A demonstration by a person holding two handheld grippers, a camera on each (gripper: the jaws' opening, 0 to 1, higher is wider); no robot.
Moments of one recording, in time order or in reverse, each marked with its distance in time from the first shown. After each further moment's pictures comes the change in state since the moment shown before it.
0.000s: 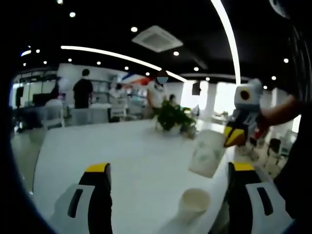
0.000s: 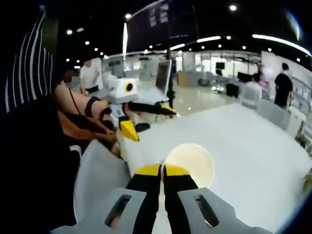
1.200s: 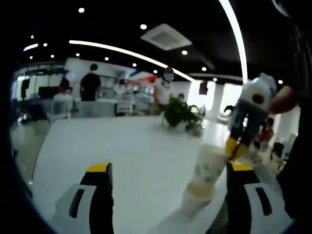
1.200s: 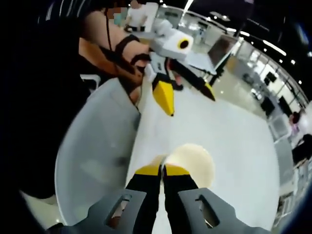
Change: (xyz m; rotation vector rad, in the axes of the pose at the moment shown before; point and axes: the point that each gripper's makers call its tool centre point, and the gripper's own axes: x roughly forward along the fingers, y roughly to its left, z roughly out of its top) left arm -0.014 0.013 -0.024 -0.058 0.012 0.054; right arm 0.039 0.026 -0.036 -0.487 0.362 0.207
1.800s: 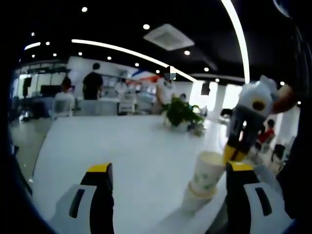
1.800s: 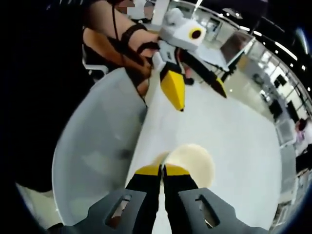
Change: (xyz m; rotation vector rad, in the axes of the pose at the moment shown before) left arm -0.003 0.003 -0.003 -0.008 -0.001 0.016; right arm 0.018 0.005 -0.006 -0.036 0.046 0.065
